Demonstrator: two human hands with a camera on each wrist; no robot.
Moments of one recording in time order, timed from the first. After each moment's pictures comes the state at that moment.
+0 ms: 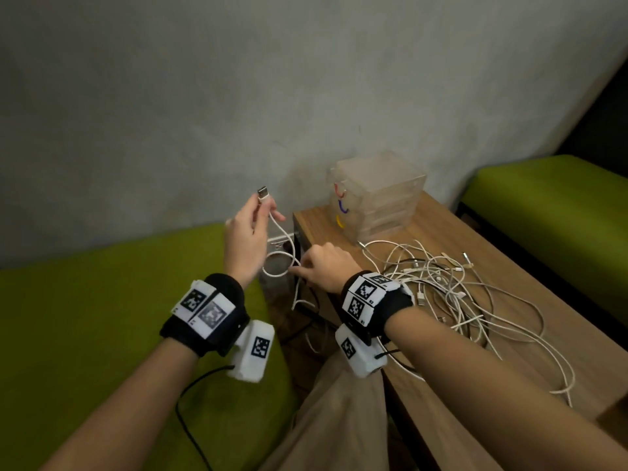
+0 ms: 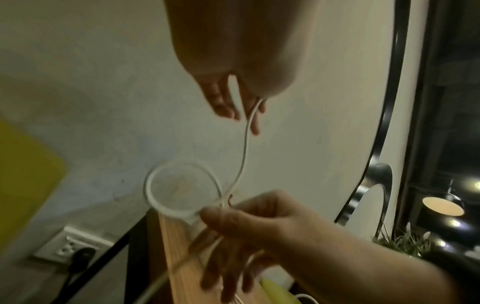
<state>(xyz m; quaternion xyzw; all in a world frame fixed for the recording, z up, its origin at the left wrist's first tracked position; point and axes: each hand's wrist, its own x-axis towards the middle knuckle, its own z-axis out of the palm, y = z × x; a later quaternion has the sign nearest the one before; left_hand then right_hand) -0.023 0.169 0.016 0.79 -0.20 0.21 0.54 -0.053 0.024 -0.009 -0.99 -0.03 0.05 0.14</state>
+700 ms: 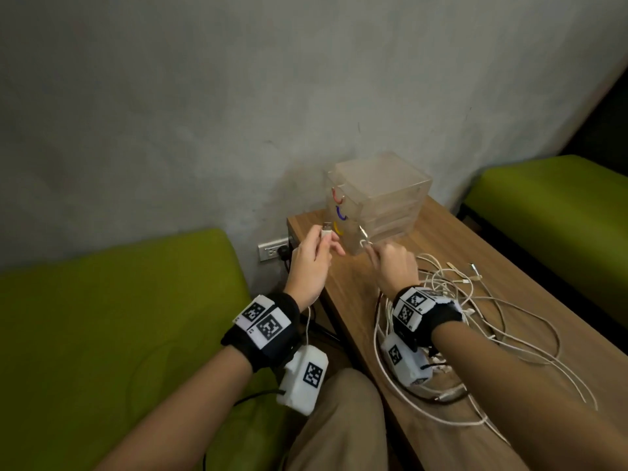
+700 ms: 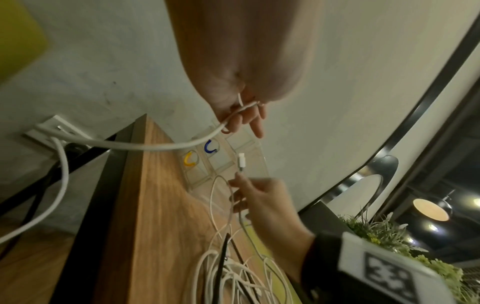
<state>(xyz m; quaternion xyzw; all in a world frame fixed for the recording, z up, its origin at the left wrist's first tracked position) -0.011 0.078 -0.035 0.73 -0.22 -0.01 0.65 -0.038 -0.082 -0.052 -0.97 0.13 -0.14 0.12</state>
